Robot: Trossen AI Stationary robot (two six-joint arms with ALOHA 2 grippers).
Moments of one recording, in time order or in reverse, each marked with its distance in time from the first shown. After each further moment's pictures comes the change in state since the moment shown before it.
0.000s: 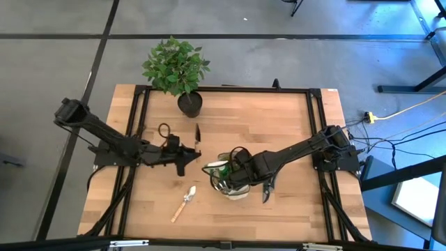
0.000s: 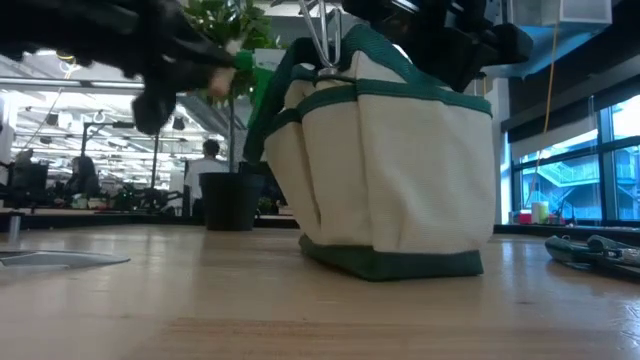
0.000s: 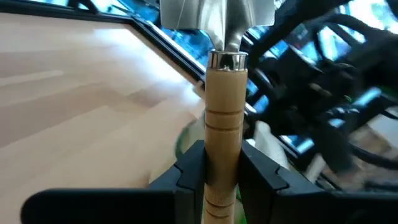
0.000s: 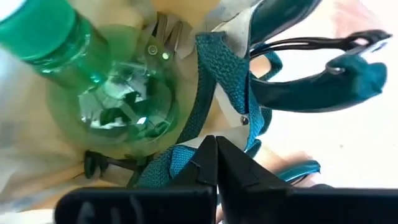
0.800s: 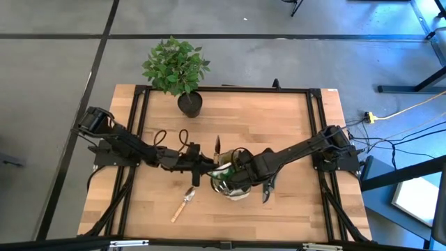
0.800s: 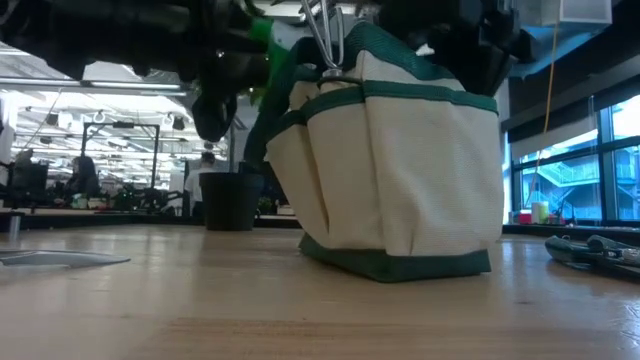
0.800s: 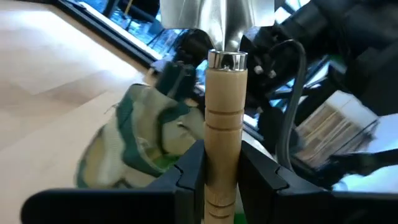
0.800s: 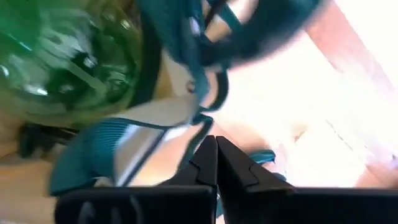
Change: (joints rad) left arm 0.052 0.399 0.162 0.331 0.215 0.102; right arm -0.004 0.000 -0.030 -0.095 -0.021 -0.109
